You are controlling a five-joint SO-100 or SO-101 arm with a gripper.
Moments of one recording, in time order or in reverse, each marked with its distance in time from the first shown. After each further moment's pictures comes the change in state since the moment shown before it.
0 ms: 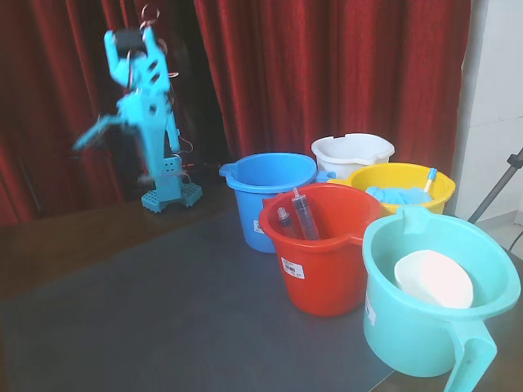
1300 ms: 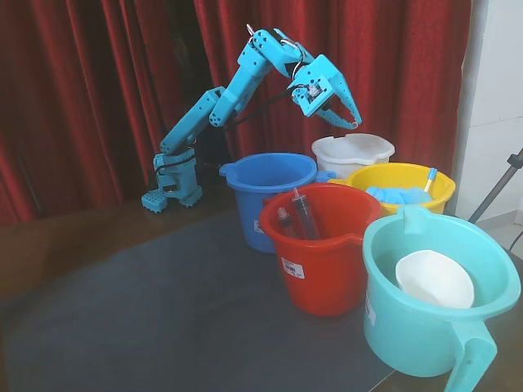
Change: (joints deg) arm -51.9 -59.2 -83.8 0.1 8.2
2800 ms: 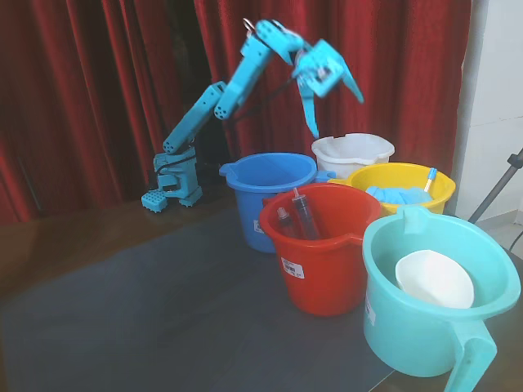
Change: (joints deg) arm -7.0 6.9 0.1 0.0 0.3
